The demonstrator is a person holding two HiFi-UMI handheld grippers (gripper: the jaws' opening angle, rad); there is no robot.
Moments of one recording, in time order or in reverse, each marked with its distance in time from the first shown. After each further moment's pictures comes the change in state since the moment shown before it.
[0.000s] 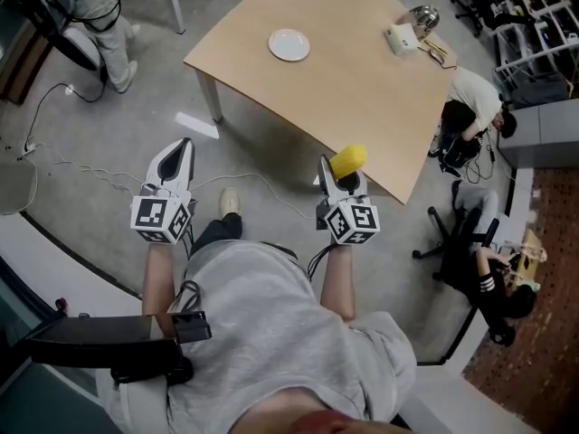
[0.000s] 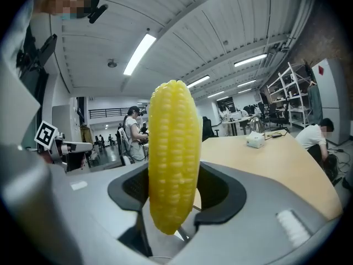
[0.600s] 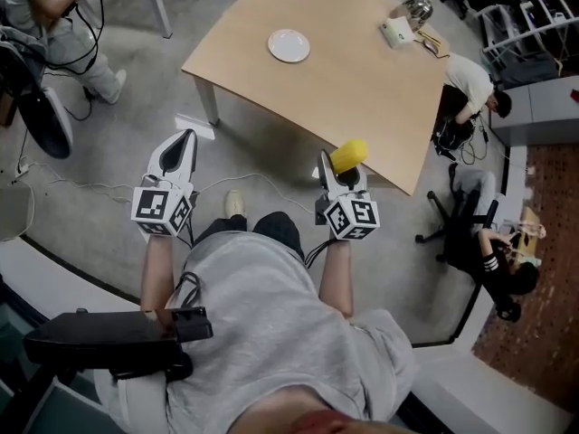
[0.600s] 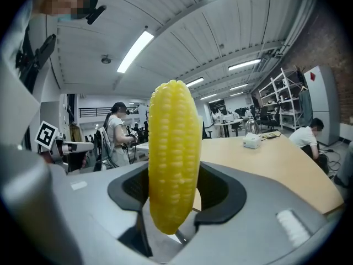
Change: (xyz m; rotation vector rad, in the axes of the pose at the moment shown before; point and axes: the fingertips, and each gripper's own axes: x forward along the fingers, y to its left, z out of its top) left arm 0.035 0.056 0.013 -0.002 -0.005 -0.111; right arm 0.037 0.035 0.003 0.006 -0.020 -0.100
